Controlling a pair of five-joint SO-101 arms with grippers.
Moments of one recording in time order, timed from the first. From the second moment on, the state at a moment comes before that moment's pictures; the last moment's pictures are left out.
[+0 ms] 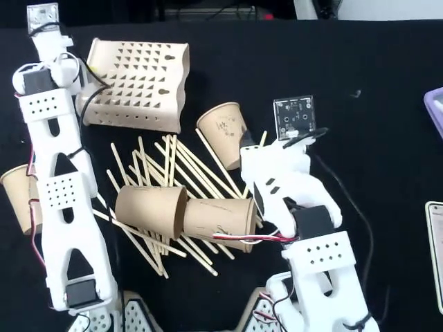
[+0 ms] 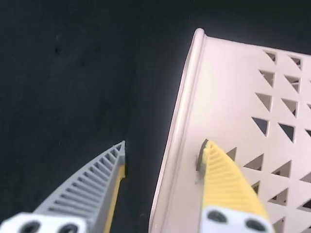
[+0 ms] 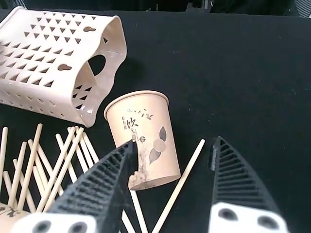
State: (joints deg) left arm -21.6 74.1 -95.9 84.4 -8.0; right arm -11.9 -58.1 60.0 39.0 -3.6
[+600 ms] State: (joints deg) left arm -16.4 72.1 -96.0 98.0 -8.4; right arm -13.6 -51.8 52.3 39.3 -3.6
